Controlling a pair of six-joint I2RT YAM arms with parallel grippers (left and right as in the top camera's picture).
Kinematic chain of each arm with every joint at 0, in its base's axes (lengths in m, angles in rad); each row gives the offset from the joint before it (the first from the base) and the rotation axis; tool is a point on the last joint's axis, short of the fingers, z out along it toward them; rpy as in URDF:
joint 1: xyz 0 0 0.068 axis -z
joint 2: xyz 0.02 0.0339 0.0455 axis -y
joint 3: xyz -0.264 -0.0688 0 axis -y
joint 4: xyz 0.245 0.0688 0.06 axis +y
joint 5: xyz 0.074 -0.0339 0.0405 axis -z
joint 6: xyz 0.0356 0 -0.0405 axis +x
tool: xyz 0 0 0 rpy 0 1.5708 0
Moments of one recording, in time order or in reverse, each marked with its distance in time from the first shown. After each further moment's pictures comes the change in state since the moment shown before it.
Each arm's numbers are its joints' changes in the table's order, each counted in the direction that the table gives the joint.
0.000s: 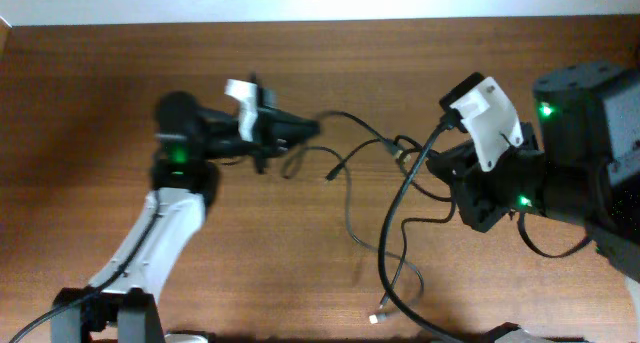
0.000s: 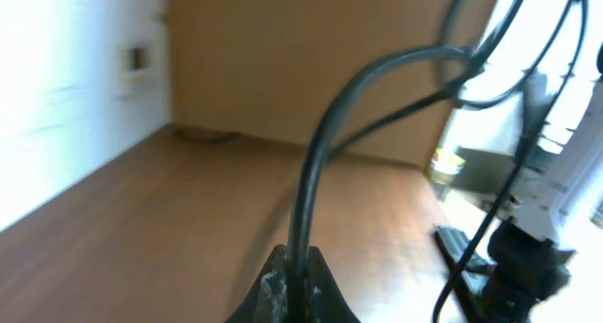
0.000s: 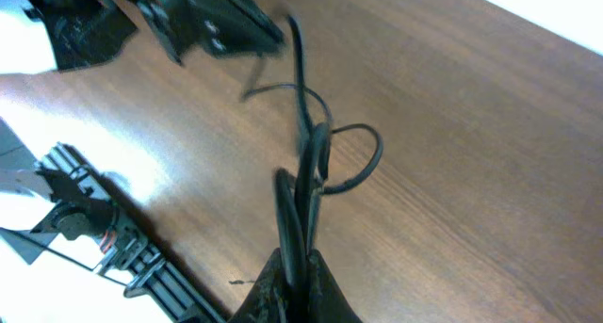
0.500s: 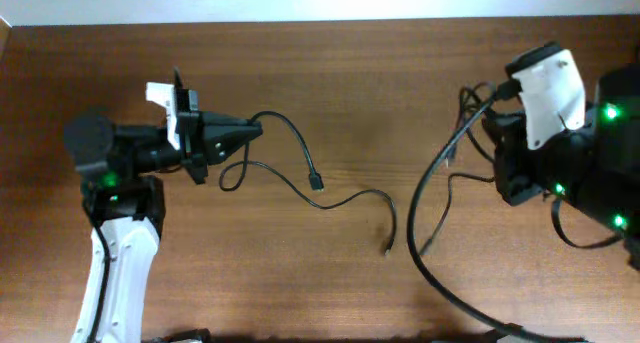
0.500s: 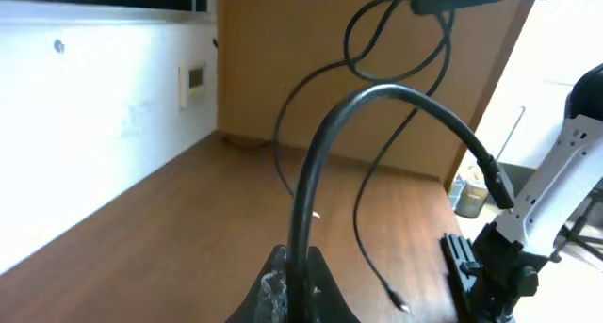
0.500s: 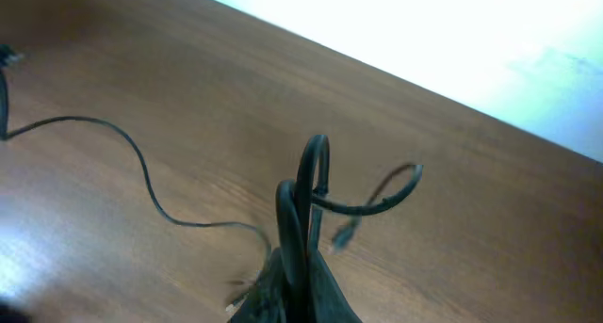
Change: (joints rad) left arm -0.253 0.207 0.002 0.033 0.159 -0.145; right arm 0.100 0.042 0.007 -0.111 0.220 -0.011
